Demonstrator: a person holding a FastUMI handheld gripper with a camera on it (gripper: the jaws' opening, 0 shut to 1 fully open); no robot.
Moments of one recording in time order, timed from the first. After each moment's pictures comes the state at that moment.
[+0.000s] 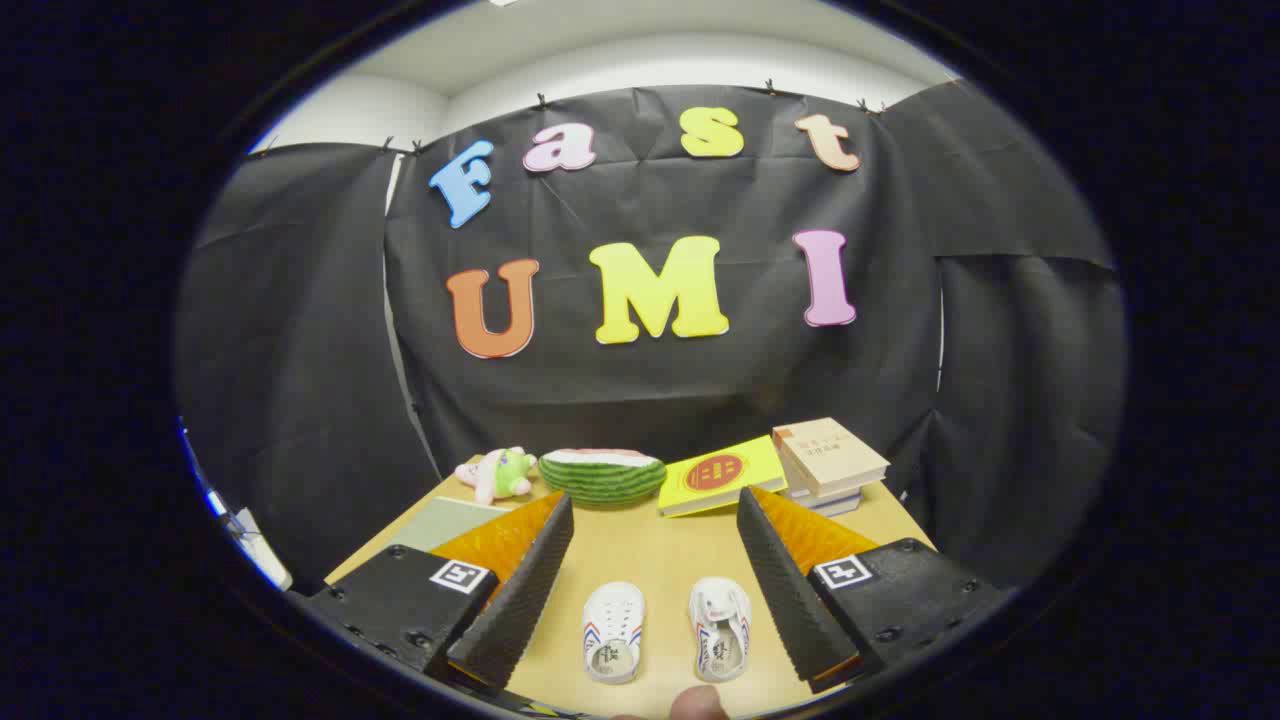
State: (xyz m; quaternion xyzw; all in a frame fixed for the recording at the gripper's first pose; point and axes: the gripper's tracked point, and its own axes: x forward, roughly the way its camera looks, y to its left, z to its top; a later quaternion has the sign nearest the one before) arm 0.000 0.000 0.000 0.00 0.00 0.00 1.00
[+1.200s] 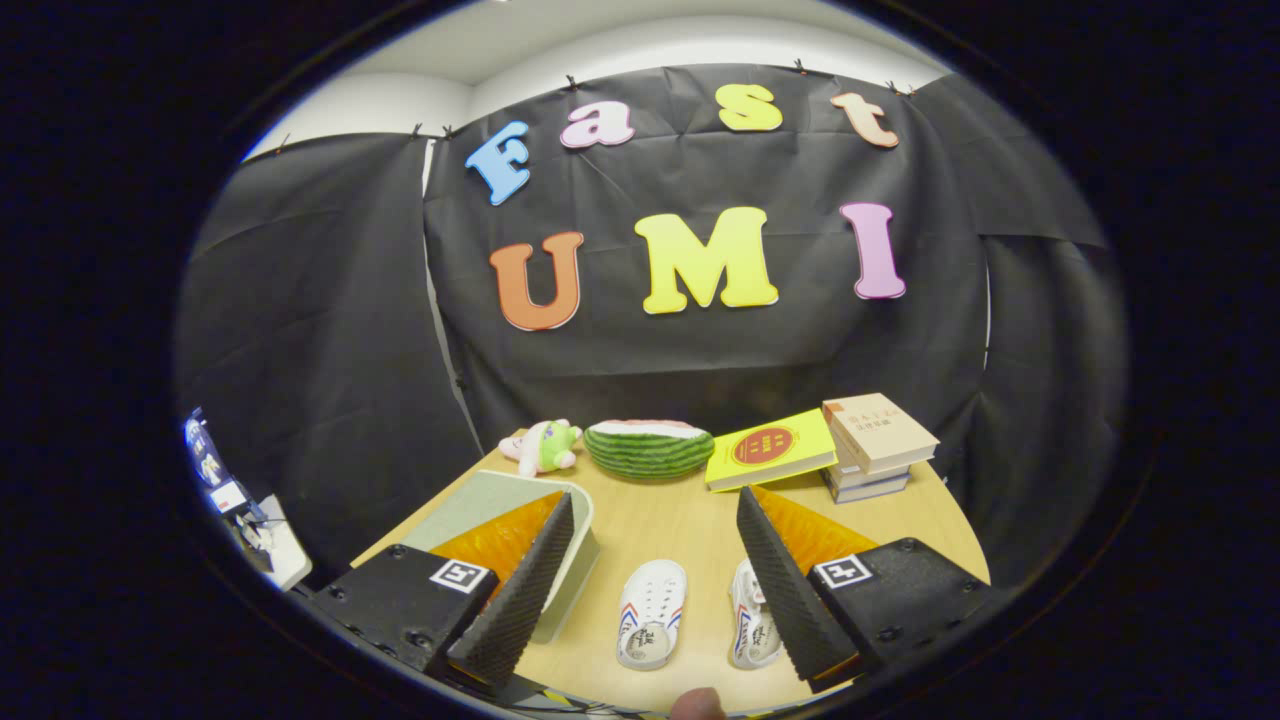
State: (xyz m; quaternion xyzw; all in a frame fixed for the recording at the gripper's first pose) arm 0.003 0.038 -0.028 0.00 0.04 0.07 1.00
